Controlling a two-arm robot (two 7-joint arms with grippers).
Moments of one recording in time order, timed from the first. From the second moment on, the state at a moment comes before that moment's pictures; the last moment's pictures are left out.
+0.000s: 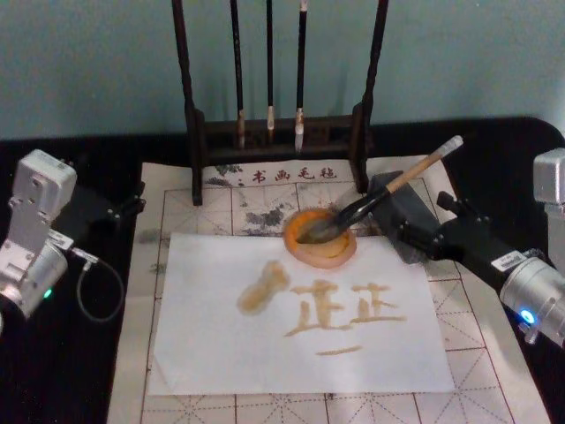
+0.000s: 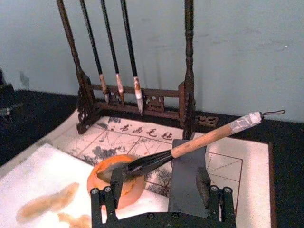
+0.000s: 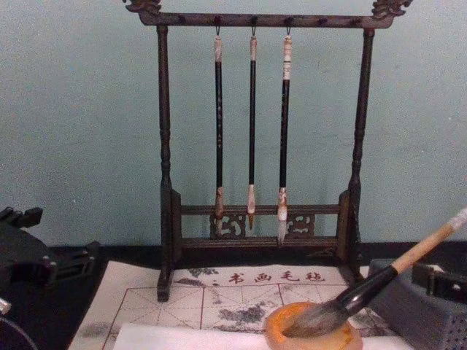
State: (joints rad) left arm -0.20 0.60 0.45 -1.41 -0.25 -0.12 0.03; right arm 0.14 0.76 -0.58 -1.61 0.81 -0.06 0.07
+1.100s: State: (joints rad) left arm -0.20 0.60 0.45 -1.41 -0.25 -0.12 0.03; right arm 0.15 0.75 -0.58 -1.60 0.77 -0.04 0.06
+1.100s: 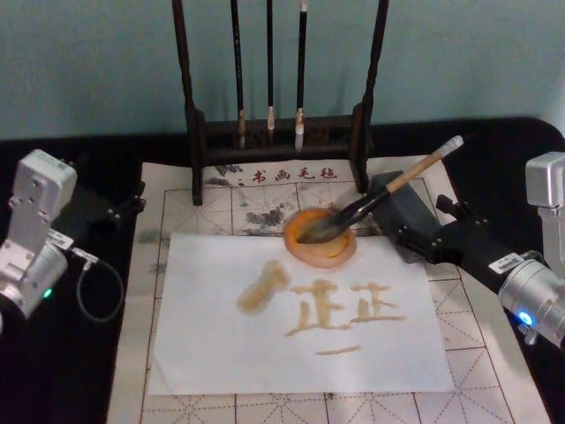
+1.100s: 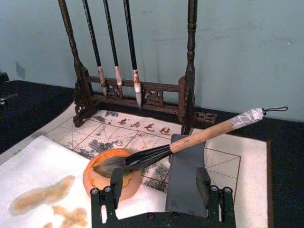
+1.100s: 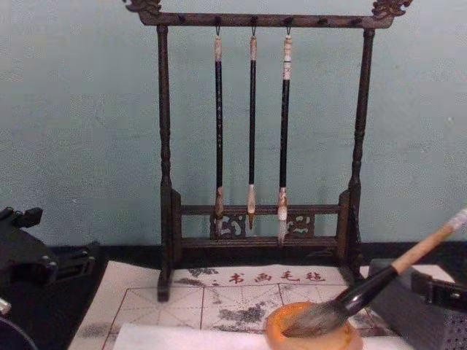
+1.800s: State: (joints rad) left arm -0.20 0.60 0.45 -1.41 -0.25 -0.12 0.03; right arm 0.15 0.75 -0.58 -1.60 0.78 -0.05 0.06
